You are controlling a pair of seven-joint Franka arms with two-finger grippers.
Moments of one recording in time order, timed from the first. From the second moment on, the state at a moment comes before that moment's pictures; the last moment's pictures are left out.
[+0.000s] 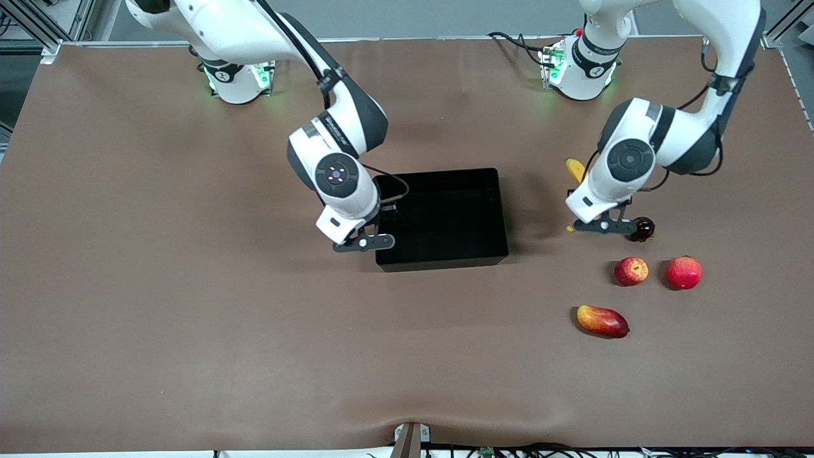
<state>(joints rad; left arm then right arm) 0.29 0.16 -0.55 -2.31 0.33 2.19 -0.35 0.66 0.61 0.02 -1.54 0.14 2.05 0.50</state>
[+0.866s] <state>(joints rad) 0.31 0.11 -0.55 -2.46 0.33 2.26 -0.45 0.68 0.63 0.01 -1.58 0.10 2.11 0.51</state>
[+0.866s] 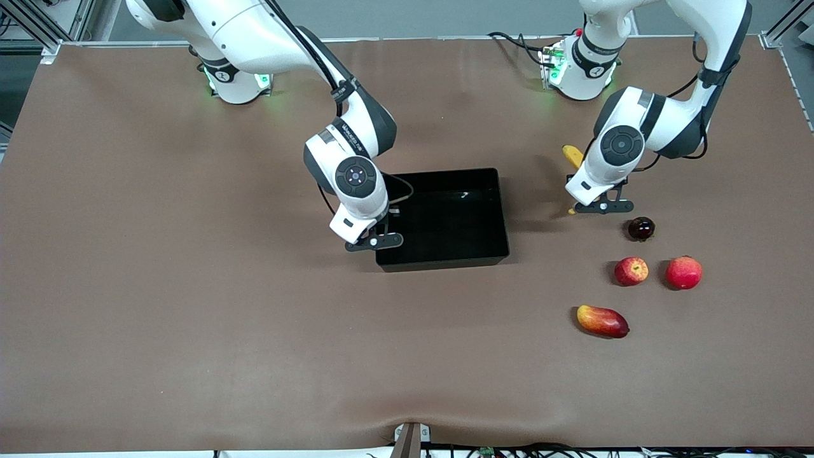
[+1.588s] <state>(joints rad) 0.43 0.35 -0.54 -2.24 0.37 2.27 -0.44 0.57 0.37 -0.07 -1.61 0.08 1.80 0.55</state>
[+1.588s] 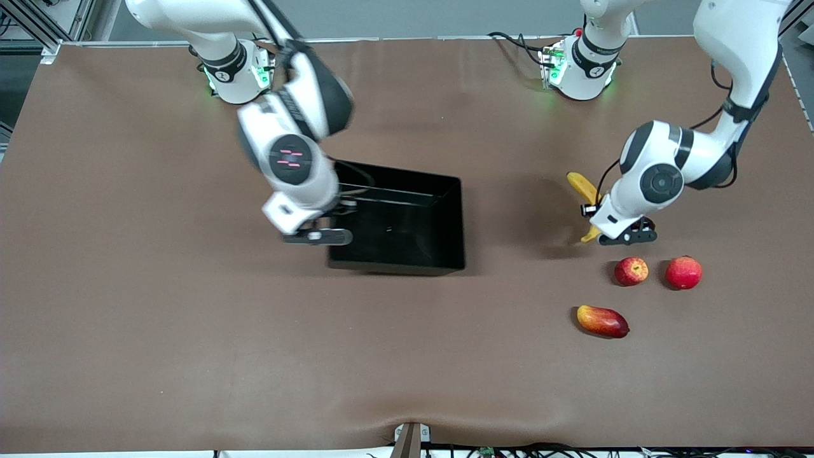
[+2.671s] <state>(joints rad) 0.43 0.30 -0.61 -1.74 0.48 1.79 -0.34 -0.15 0.21 -0.09 -1.92 0.08 1.90 -0.21</state>
